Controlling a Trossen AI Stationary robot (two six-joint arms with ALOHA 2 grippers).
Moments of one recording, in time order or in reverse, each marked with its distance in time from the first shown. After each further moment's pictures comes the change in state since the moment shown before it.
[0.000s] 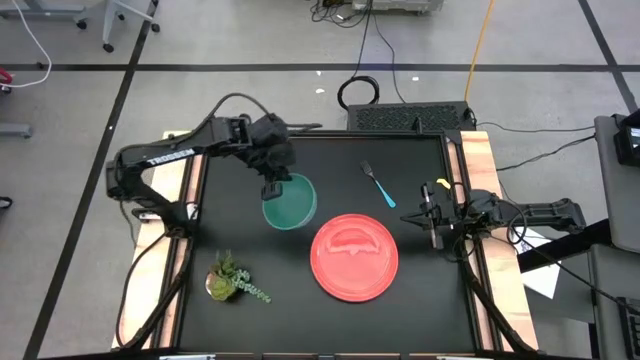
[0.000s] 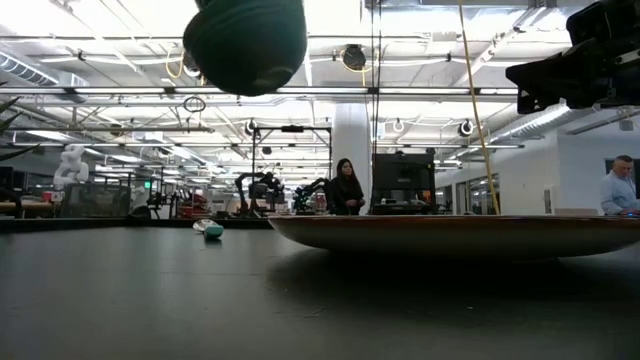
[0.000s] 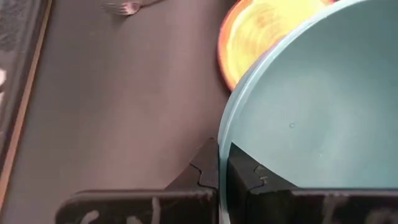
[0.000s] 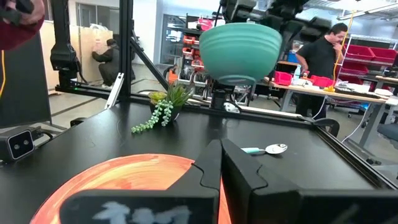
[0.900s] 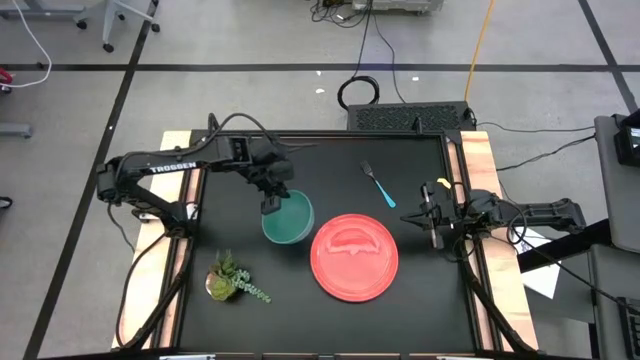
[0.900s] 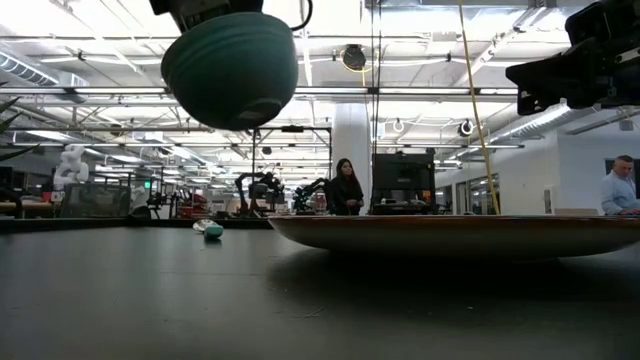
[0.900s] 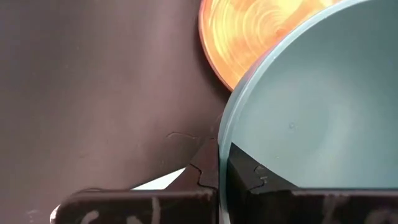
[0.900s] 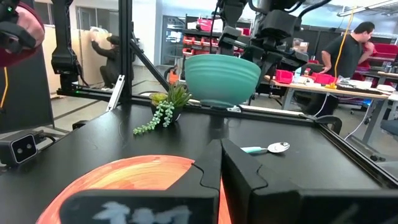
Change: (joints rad) left arm -0.017 -0.062 -0.286 0.208 0.072 -0.085; right arm 0.000 0.000 0.000 0.000 0.000 0.024
